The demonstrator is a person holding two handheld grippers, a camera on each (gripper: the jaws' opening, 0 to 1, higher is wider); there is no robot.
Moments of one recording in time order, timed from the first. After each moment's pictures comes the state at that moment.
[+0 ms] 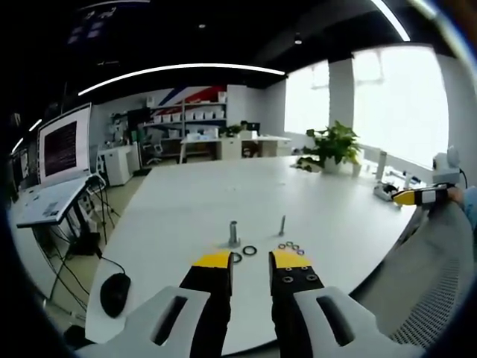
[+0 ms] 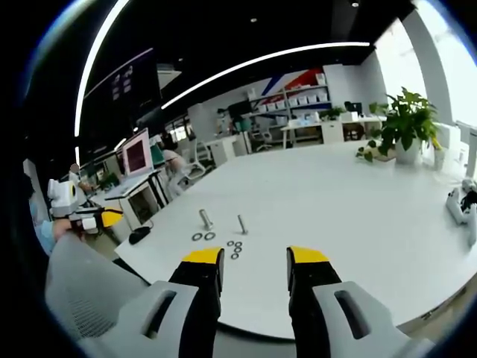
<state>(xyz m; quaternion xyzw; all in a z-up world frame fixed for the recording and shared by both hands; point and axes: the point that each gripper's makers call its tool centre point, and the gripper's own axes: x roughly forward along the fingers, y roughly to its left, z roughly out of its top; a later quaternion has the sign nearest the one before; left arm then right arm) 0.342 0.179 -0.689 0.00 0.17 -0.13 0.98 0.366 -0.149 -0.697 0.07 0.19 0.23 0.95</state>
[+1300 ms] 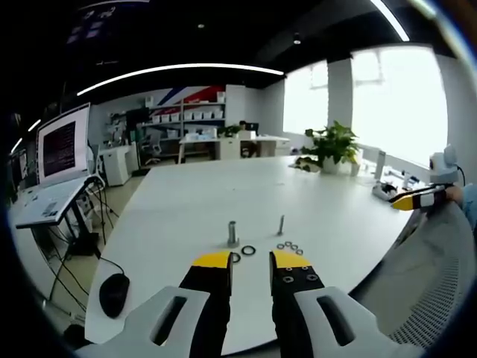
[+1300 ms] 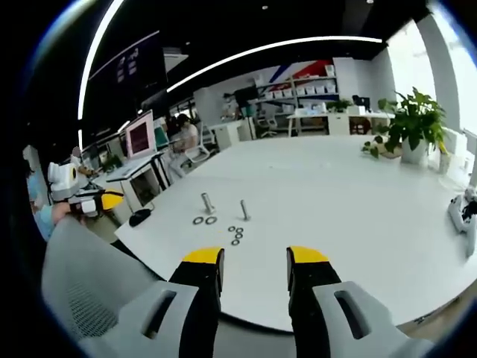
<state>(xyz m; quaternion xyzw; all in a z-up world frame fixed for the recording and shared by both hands) 0.341 0.177 -0.689 0.00 0.17 -0.13 0.98 0.361 -0.139 -0.707 0.05 0.23 0.27 0.93</state>
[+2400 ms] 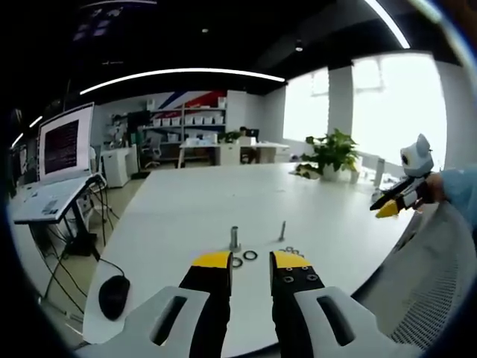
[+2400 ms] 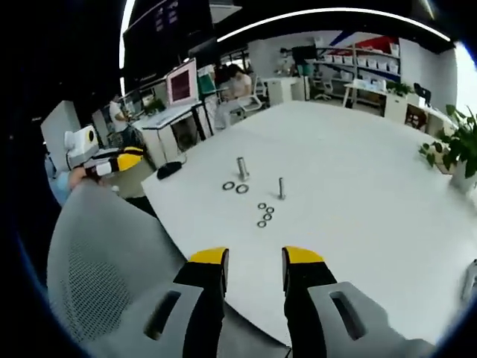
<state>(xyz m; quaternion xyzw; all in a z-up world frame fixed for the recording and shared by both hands) 0.342 0.186 -0.684 -0.01 0.15 -0.14 0.98 0.401 -0.098 -0.713 -0.08 0.31 0.39 0.86</state>
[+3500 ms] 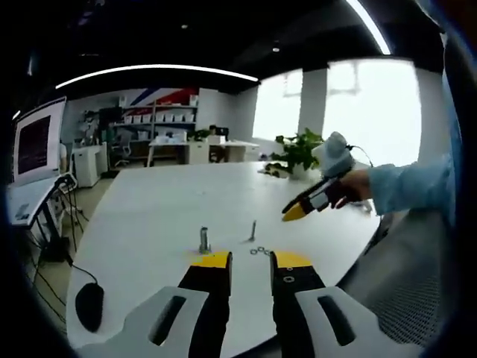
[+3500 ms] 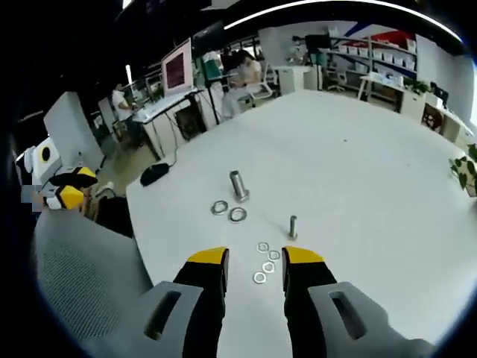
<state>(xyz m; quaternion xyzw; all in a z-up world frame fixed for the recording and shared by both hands) 0.345 0.158 -0.692 -0.04 0.18 -0.24 0.95 0.477 -0.003 -0.776 -0.07 0.37 0.42 0.83</state>
